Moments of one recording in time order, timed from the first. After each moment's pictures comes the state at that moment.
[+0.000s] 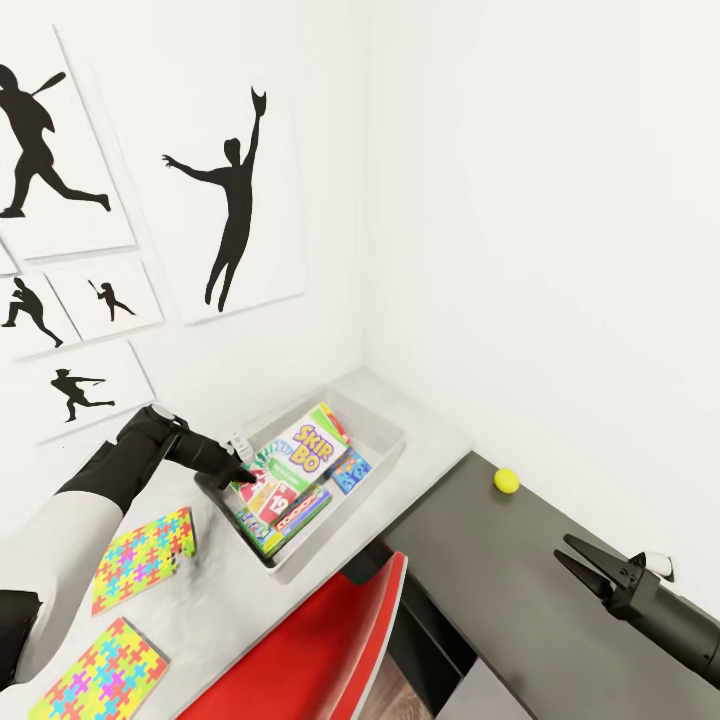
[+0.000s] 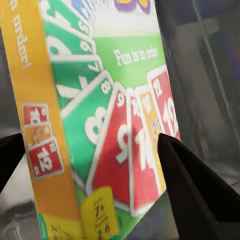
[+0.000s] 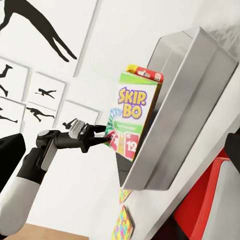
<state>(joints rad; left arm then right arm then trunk) -1.02 0.25 -0.15 -0.74 -0.57 0.47 -1.31 0.04 -0.37 -0.36 -1.54 -1.13 0.84 0.78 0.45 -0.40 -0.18</state>
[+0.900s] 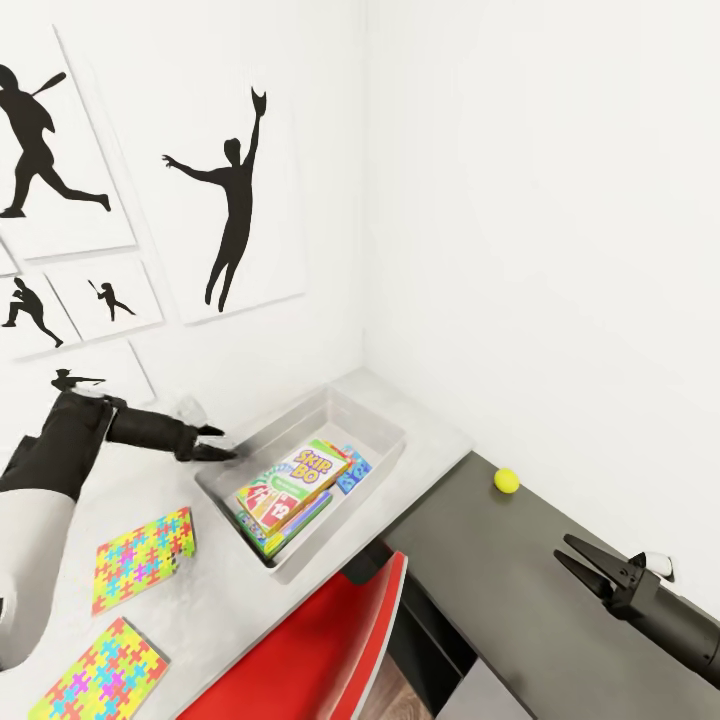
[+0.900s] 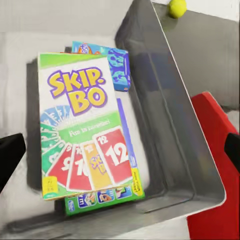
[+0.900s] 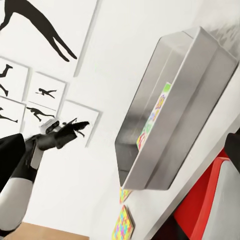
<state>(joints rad) -1.02 0.32 0.14 -0.86 -0.55 0.50 -1.56 0.04 -0.37 -0.36 -1.54 -1.13 0.85 0.78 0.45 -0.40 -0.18</state>
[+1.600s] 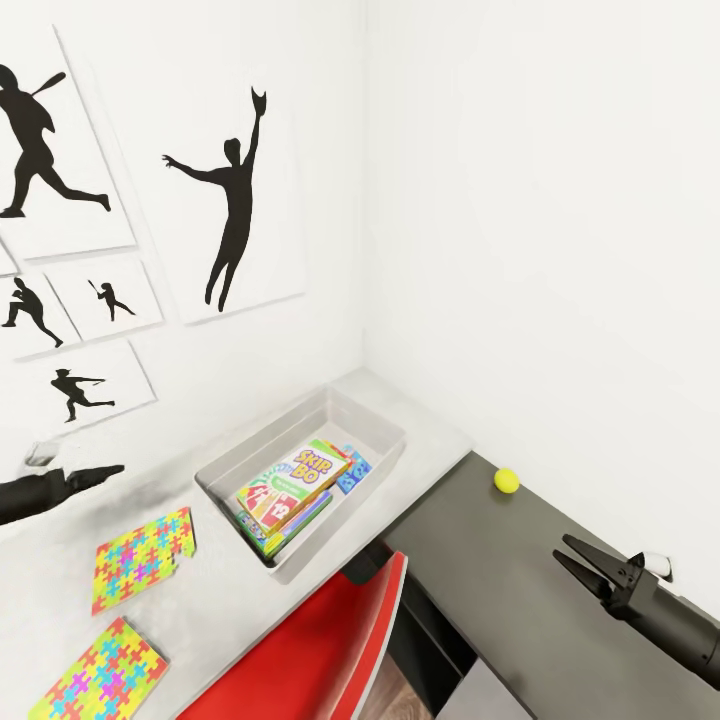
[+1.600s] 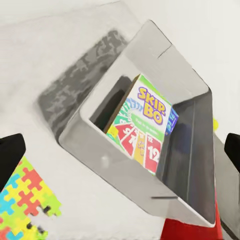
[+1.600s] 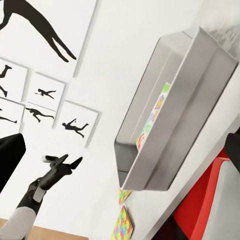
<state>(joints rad) -0.78 0.46 0.81 -0.86 -0.55 0.74 -1.56 0.04 -0.36 -0.36 -1.55 -1.13 0.84 0.77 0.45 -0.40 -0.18</state>
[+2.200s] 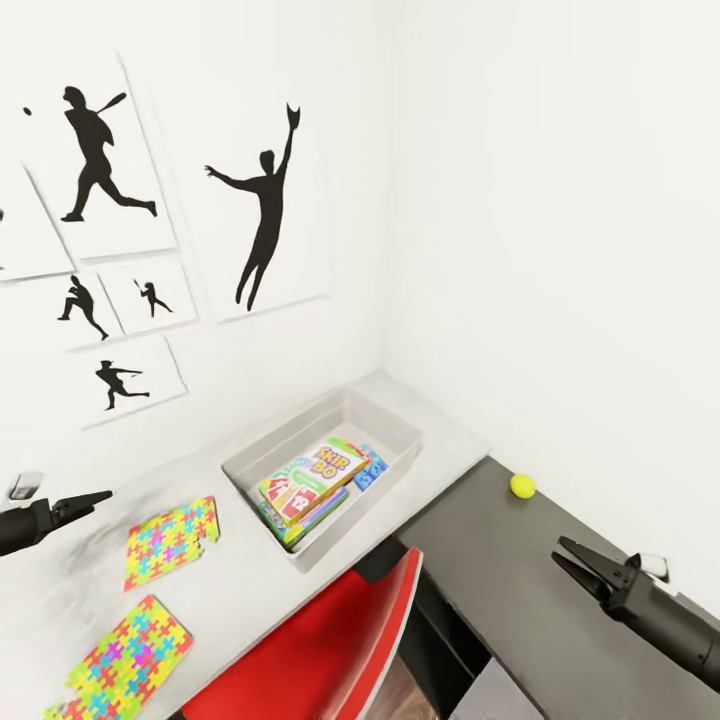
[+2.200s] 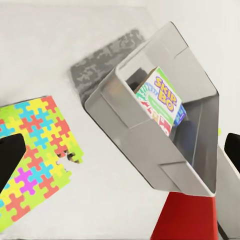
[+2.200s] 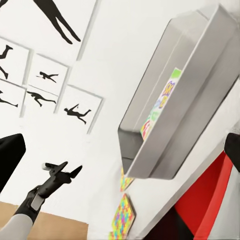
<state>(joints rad) -0.68 0.46 0.90 -0.86 -0.54 0.75 -1.56 0.04 -0.36 -0.36 -1.55 -1.11 0.84 0.77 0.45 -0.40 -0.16</state>
